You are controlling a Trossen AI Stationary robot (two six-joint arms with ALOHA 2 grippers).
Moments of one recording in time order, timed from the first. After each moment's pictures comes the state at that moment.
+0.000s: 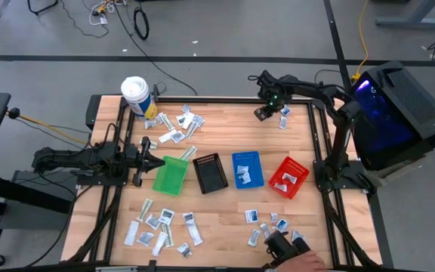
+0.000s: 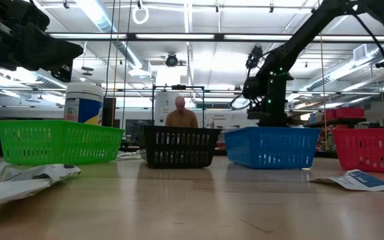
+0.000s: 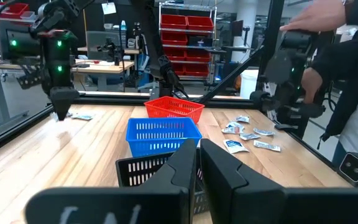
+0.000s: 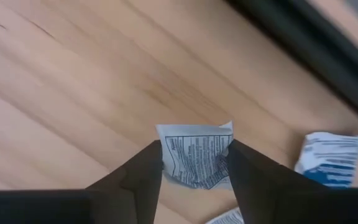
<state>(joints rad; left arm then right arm) -0.04 0.01 0.01 0.05 0.00 -0.07 -0.86 1.90 1.31 -0.83 -0.02 0.06</state>
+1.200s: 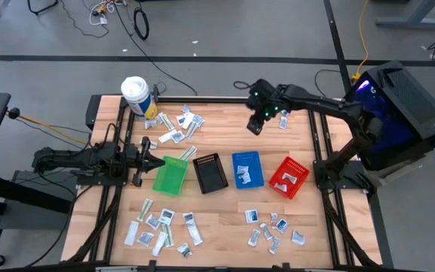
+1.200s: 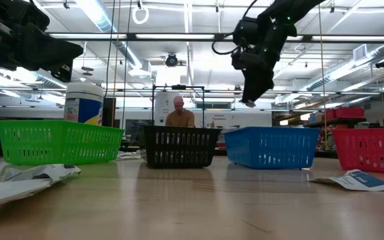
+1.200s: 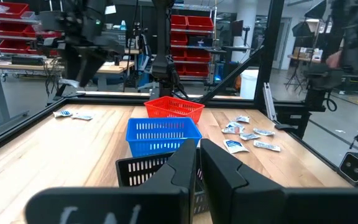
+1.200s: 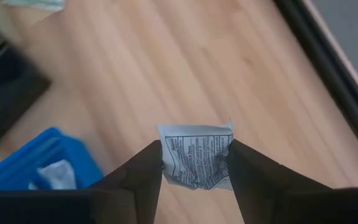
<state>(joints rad) -0.04 0.01 0.01 0.05 0.00 -0.07 -0.52 1.61 1.31 -0.83 -0.10 -0.04</state>
